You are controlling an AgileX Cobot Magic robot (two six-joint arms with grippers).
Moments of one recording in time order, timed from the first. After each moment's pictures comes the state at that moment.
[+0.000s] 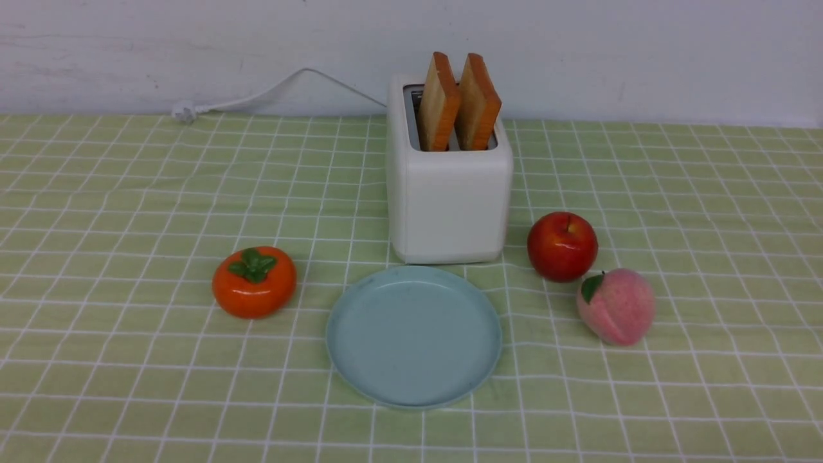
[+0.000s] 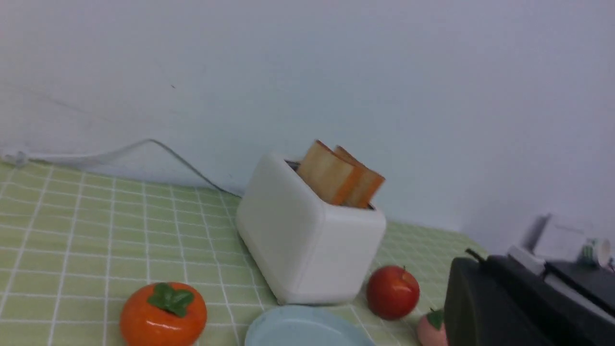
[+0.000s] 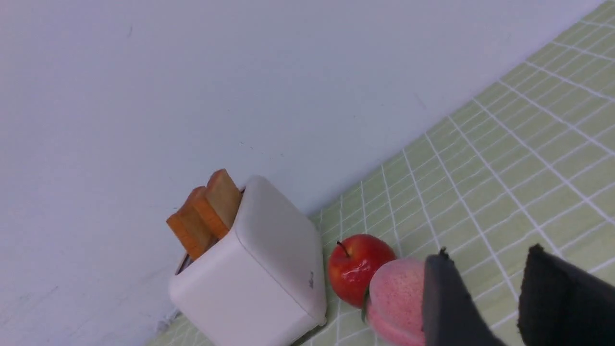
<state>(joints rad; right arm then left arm) 0.01 -0.01 0.02 0.64 0.01 0.13 -0.18 0.08 -0.41 -0.61 0.38 0.19</state>
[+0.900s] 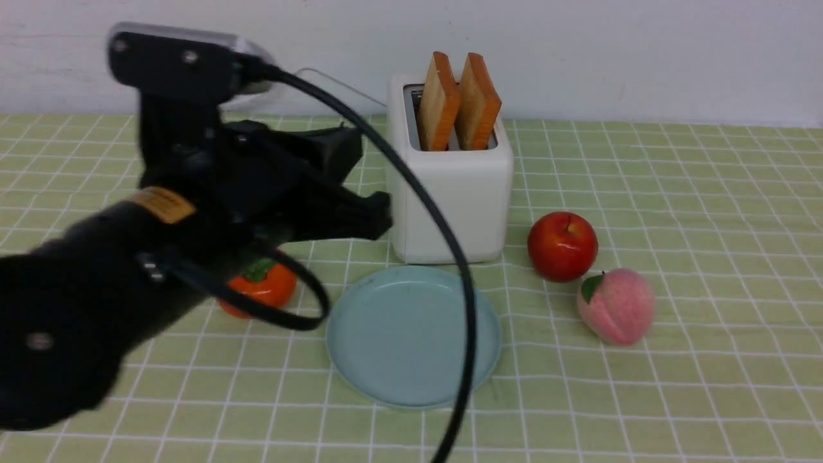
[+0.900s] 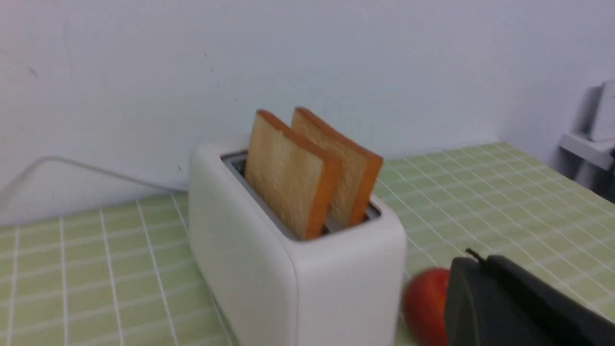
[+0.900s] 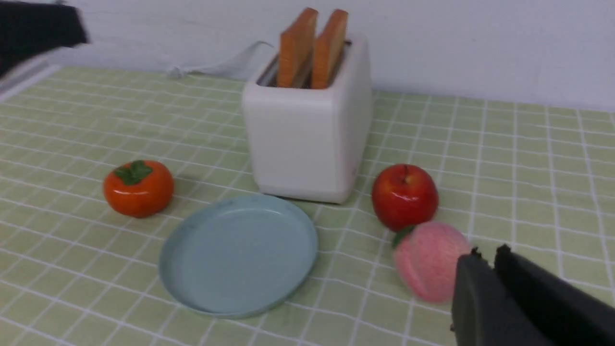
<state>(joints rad) 0.01 0.31 -0.58 0.61 0.64 -0.44 -0.72 1.28 -0.79 -0.67 -0.47 0.51</state>
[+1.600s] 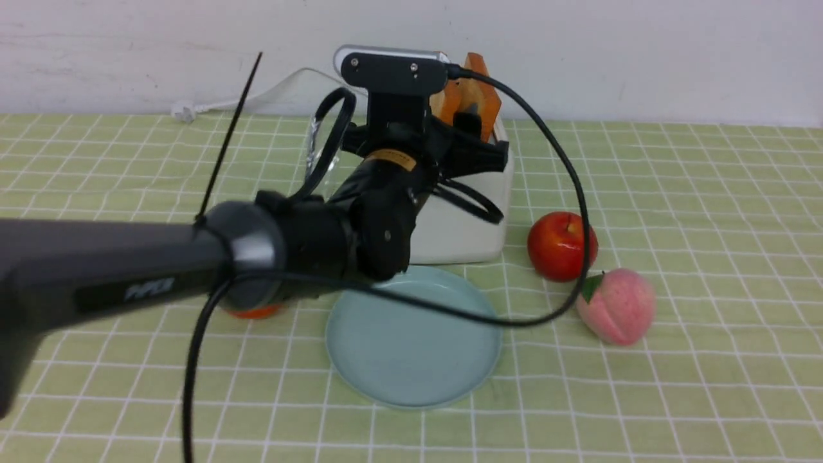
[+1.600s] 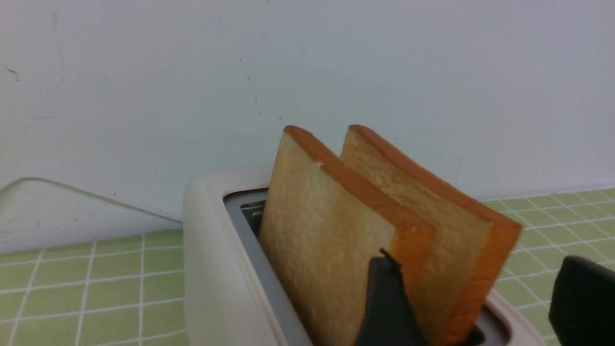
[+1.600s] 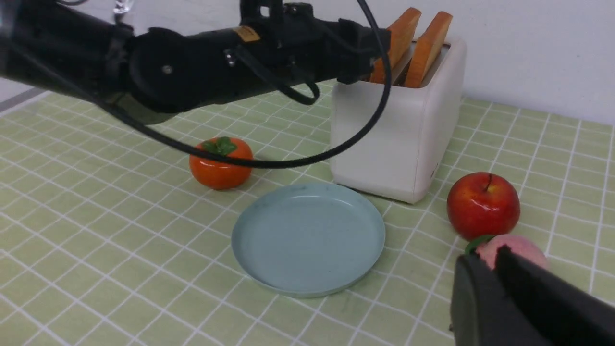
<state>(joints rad) 0.05 0.31 -0.58 0.76 0.71 -0.62 -0.65 1.93 -1.32 -0.65 -0.61 0.43</state>
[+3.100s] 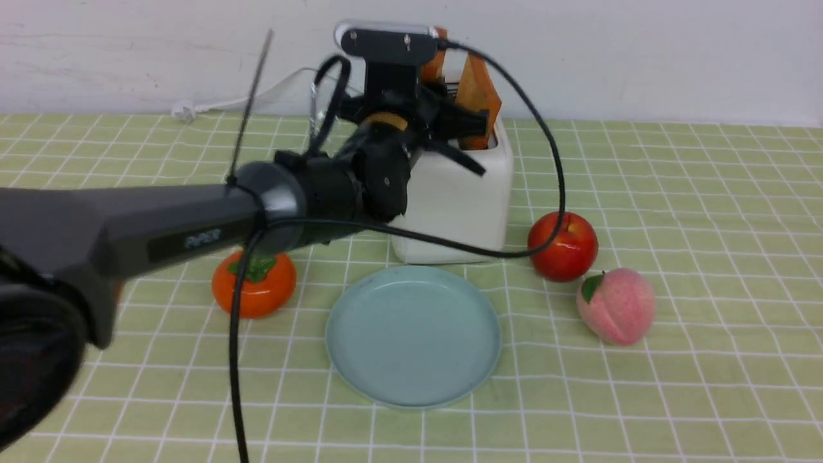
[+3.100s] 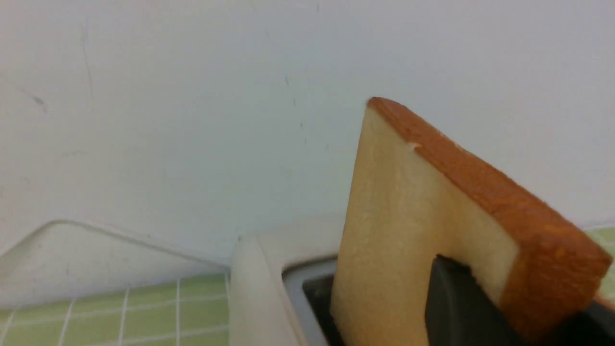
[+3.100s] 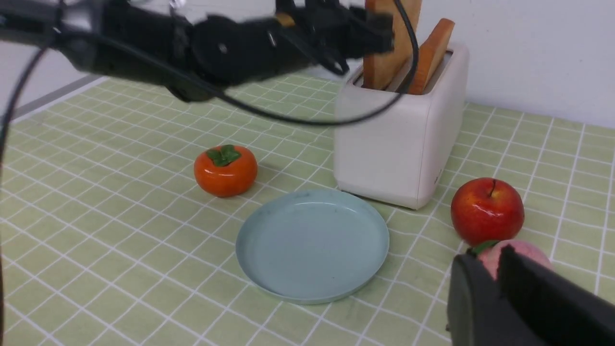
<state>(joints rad) 0.05 0.31 -0.58 0.77 0.71 -0.62 -0.57 2.02 -1.54 -0.65 -0.53 0.50</state>
